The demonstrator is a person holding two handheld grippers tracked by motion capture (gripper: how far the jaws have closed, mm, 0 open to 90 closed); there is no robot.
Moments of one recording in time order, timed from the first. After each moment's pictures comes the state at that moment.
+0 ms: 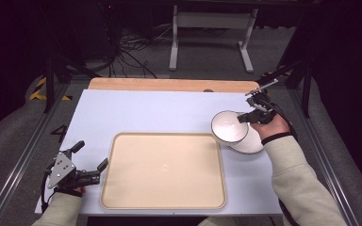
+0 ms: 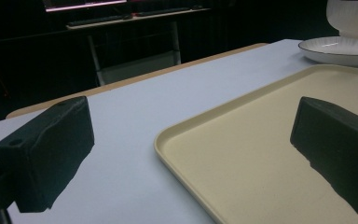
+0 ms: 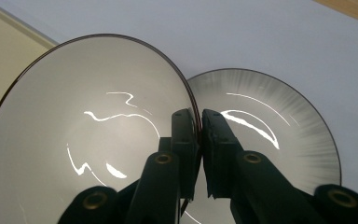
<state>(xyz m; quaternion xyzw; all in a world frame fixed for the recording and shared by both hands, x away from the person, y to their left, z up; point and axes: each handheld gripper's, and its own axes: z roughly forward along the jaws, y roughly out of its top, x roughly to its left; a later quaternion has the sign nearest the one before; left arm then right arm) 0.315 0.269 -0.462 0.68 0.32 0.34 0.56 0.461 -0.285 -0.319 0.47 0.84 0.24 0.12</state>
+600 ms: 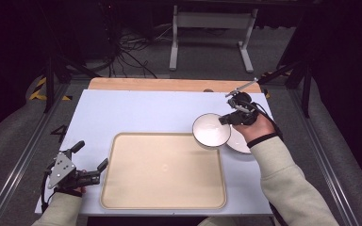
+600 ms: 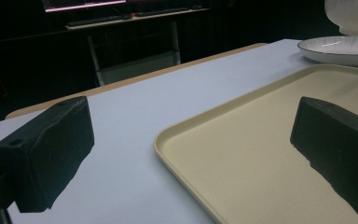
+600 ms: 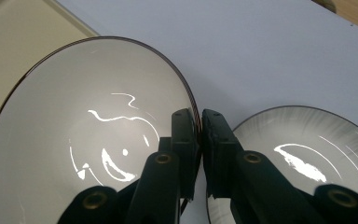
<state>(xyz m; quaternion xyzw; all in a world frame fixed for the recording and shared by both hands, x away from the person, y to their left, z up) 0.315 0.269 -0.462 0.68 0.32 0.34 0.56 0.449 -0.228 -0.307 0.41 0.87 0.26 0.10</state>
